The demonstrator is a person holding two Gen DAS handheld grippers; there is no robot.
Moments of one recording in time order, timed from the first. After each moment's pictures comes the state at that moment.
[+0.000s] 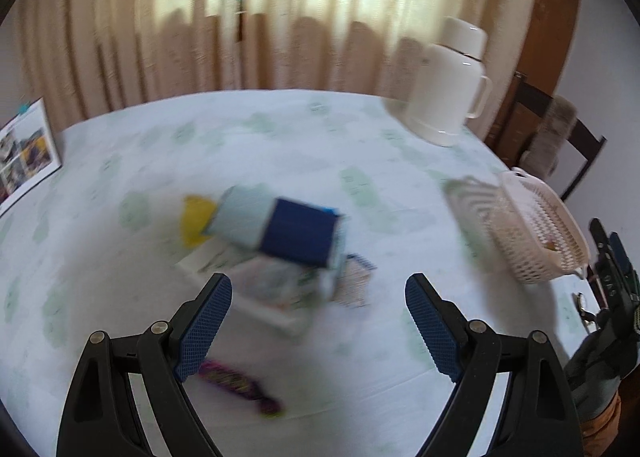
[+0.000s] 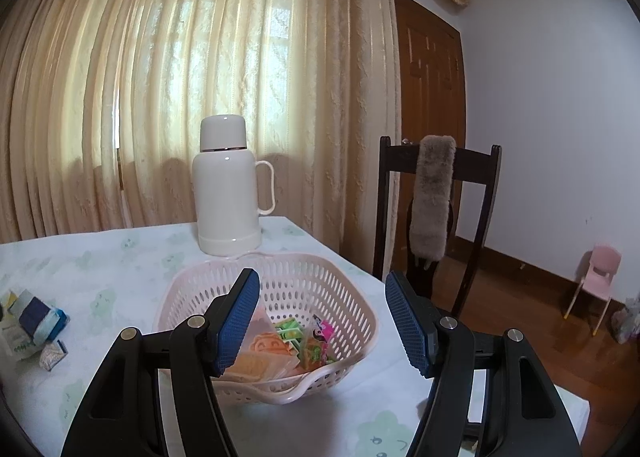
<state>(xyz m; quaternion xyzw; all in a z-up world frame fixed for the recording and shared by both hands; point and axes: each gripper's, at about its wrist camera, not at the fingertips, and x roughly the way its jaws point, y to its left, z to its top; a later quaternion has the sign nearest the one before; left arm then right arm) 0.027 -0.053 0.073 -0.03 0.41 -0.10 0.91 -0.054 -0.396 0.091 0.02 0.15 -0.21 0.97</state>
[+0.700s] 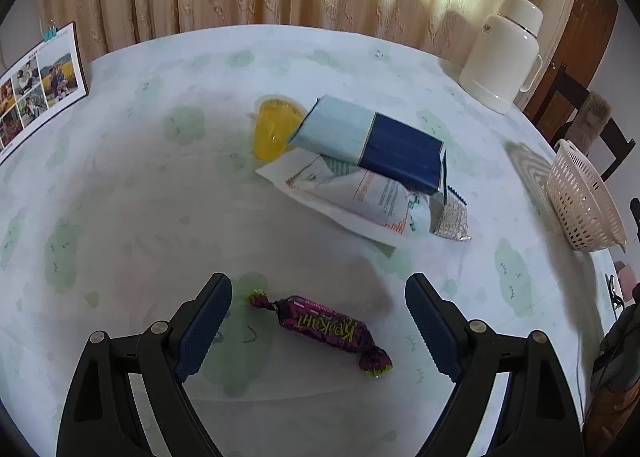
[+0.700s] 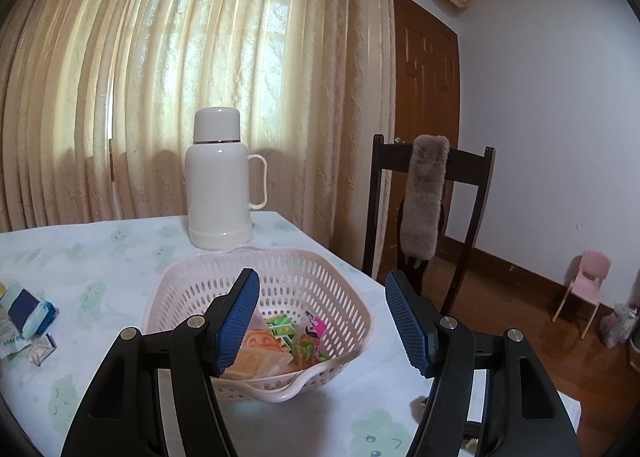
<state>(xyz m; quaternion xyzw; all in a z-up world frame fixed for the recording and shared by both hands) 0.020 -0.003 0.017 -0.05 0.47 -0.07 0.88 -0.050 -0.395 0.087 0.01 0.16 -0.23 0.96</state>
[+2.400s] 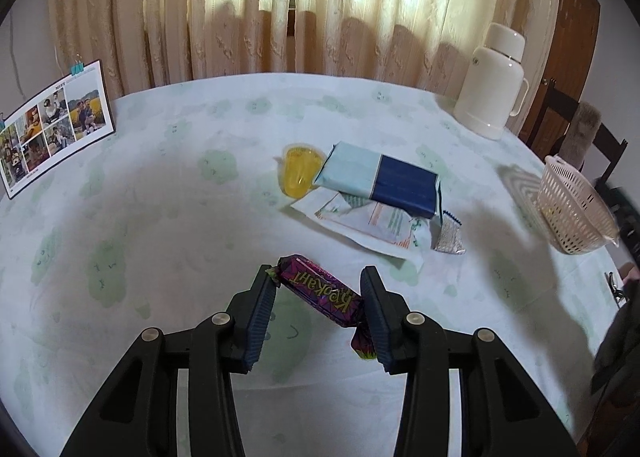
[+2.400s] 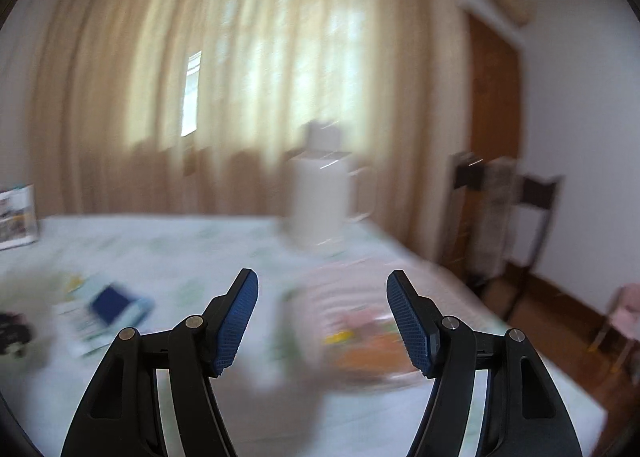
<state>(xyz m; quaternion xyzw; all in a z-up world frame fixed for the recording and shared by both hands) -0.010 0.015 0.047 -0.03 0.39 -0.06 0.92 -0.040 -0.286 0.098 -0.01 0.19 -0.06 0.98</state>
